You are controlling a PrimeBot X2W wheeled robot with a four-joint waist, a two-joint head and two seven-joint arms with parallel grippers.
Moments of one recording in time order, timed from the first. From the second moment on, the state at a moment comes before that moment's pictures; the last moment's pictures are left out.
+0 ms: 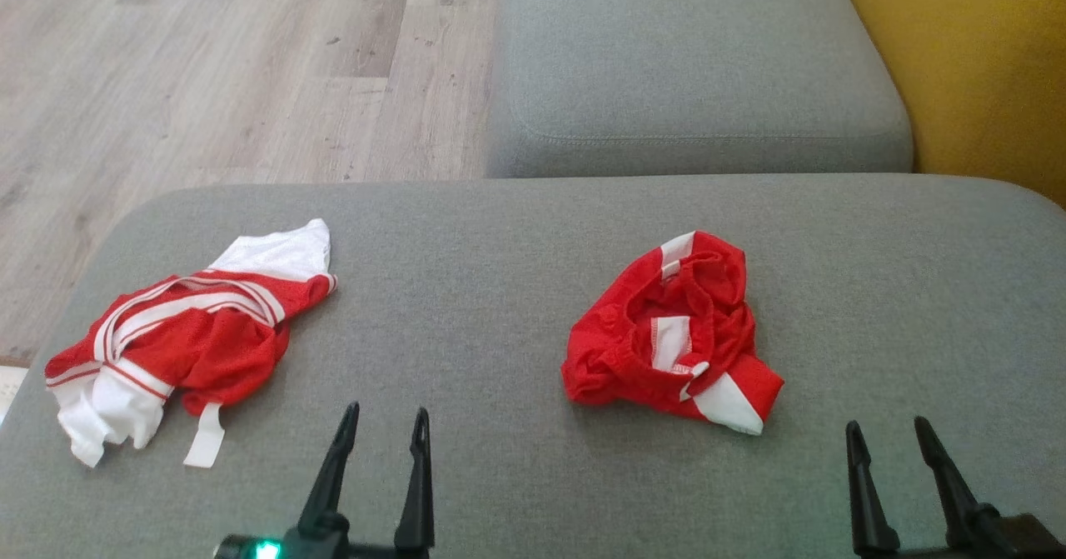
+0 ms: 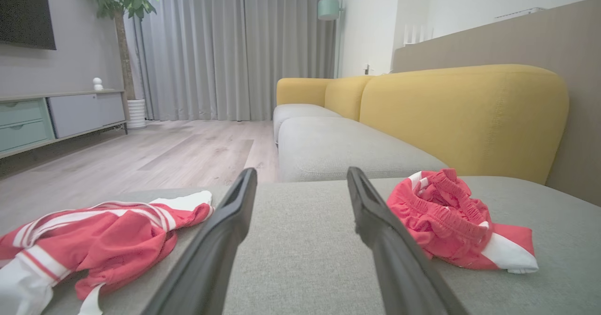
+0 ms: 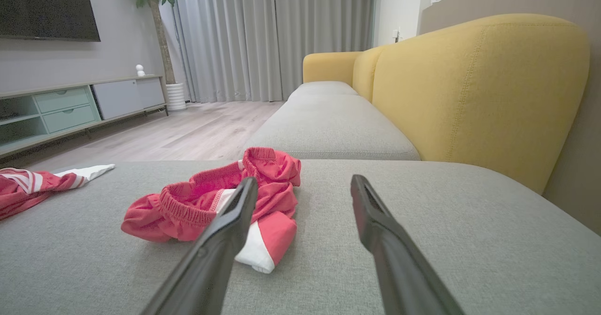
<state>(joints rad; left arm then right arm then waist) 0.12 0.15 -0.45 0.06 -0.24 0.21 -0.25 0.28 -0.04 -0.04 0.08 0.07 0.13 -0.26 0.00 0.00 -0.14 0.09</state>
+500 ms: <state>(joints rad) 0.18 0.09 -0.35 0.07 -0.14 0.10 -0.25 0.30 -0.04 0.00 0.10 0.09 0.13 -0.26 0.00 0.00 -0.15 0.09</state>
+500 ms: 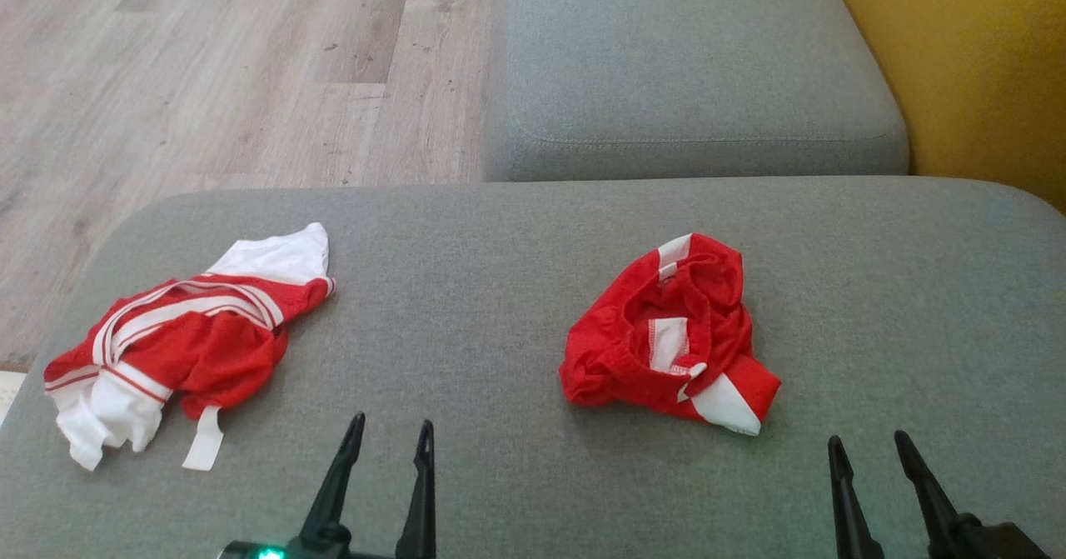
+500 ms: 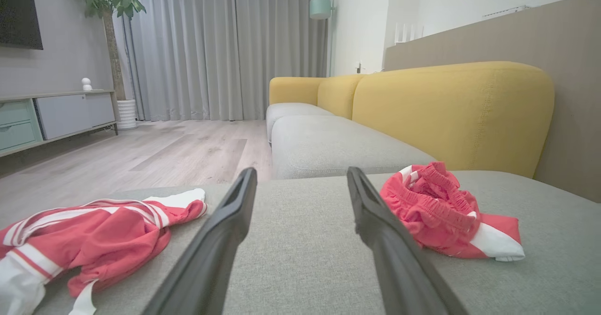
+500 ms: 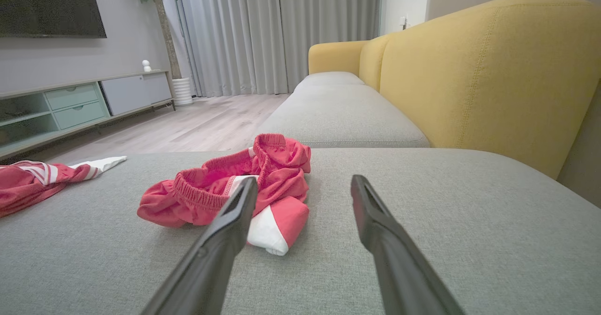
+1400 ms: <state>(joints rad) 0.19 0.07 -0.33 0.12 -0.12 0.07 -0.25 0.30 -0.04 0.00 0.10 0.09 0.13 -0.26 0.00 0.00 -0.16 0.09</state>
